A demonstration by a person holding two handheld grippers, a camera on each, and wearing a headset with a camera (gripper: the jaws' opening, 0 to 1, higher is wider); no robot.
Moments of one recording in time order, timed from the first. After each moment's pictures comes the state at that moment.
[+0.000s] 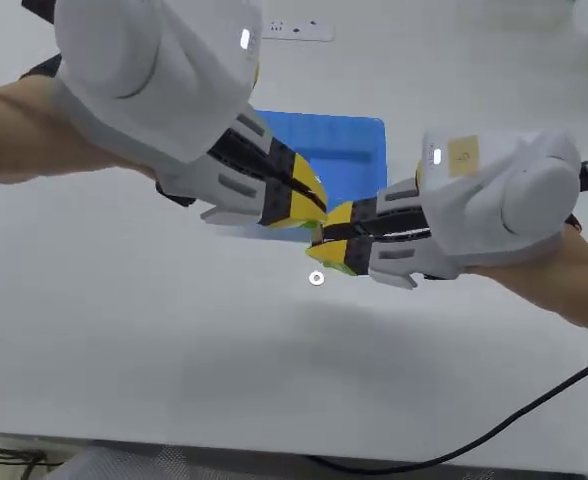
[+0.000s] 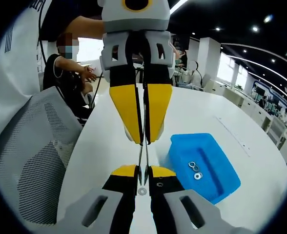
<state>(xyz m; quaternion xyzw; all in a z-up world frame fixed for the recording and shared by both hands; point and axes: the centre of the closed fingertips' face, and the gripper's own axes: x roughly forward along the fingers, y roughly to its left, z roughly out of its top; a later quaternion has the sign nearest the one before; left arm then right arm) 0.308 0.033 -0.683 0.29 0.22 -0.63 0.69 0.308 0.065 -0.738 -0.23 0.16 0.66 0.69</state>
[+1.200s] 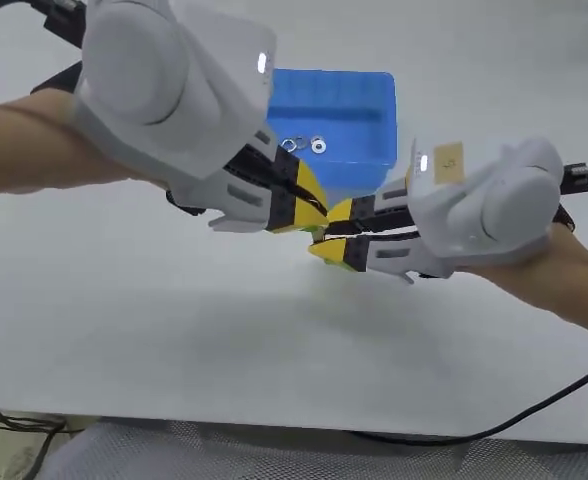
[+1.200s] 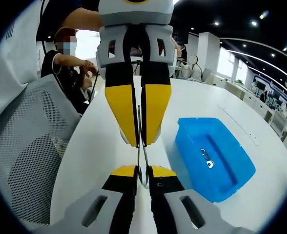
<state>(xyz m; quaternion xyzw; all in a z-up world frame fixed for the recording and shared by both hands) 0.298 0.030 -0.717 0.29 0.25 -0.63 0.67 0.304 0.063 -0.775 -0.23 0.19 0.66 0.69</state>
